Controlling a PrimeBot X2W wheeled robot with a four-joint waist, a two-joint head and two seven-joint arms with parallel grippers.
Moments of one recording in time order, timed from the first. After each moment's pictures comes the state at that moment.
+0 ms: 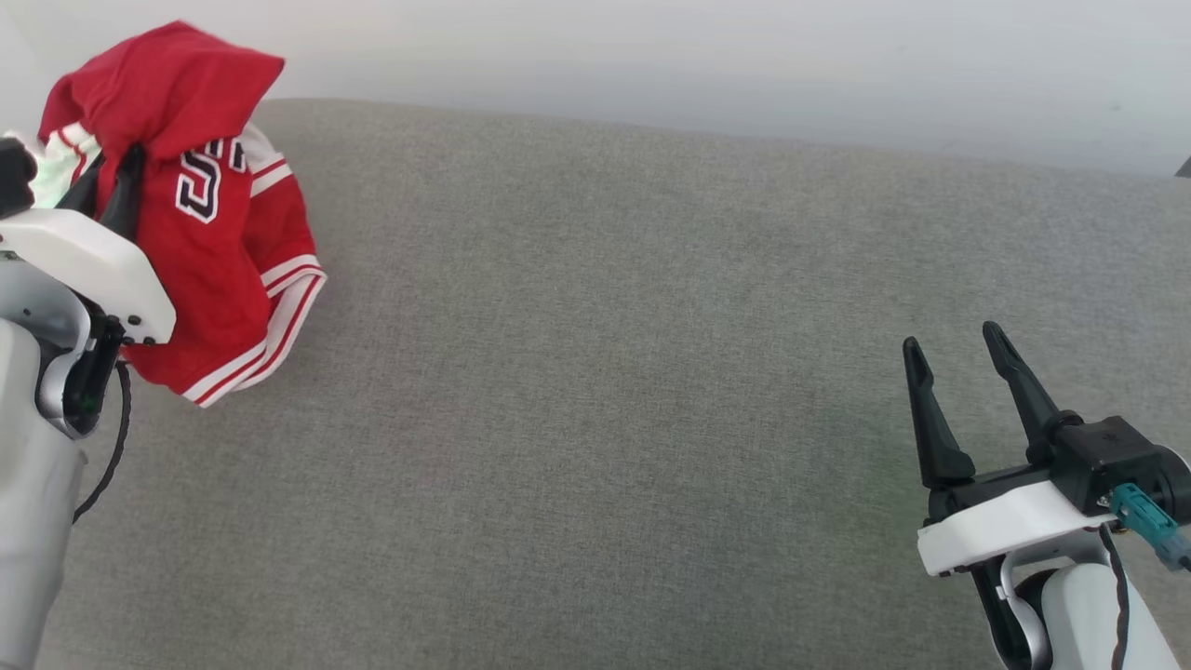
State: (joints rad) left arm -0.79 0.55 -0.33 0.73 -0.58 -0.10 -0.04; right arm -0.16 -0.13 0.03 0.16 0.14 0.13 -0.23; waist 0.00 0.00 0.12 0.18
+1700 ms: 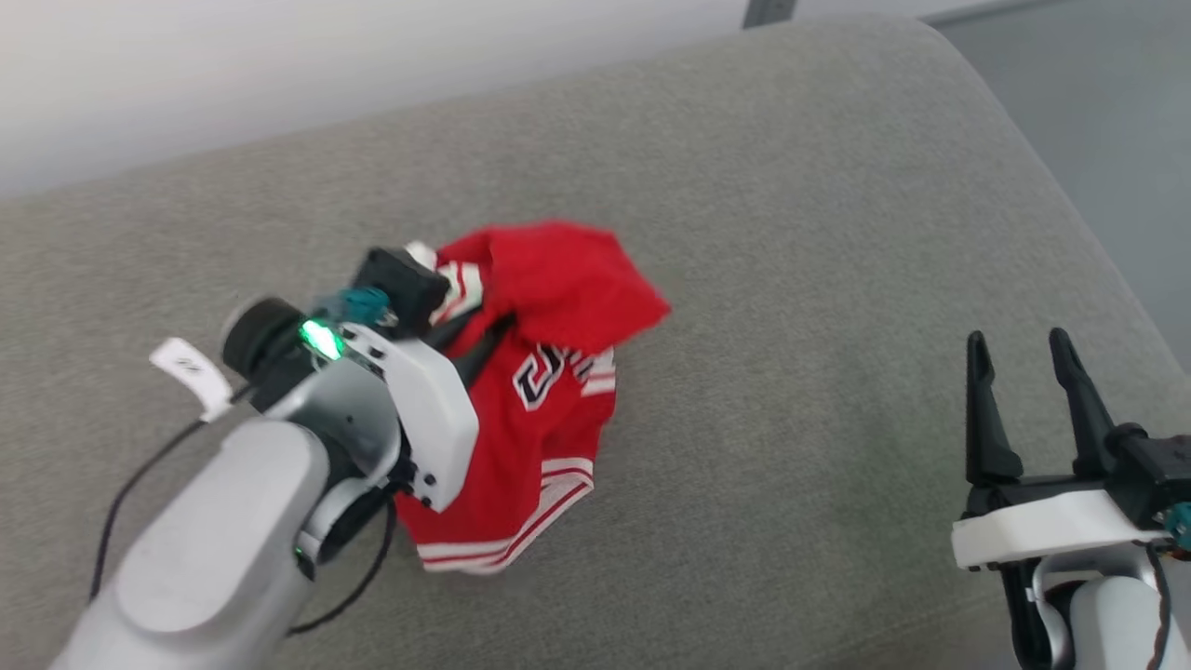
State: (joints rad) left arm -0.59 0.50 -0.64 0.09 -0.59 -0.06 0.34; right arm -0.13 -0.06 -0.12 0.14 0.12 0.13 -0.26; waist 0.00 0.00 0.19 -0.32
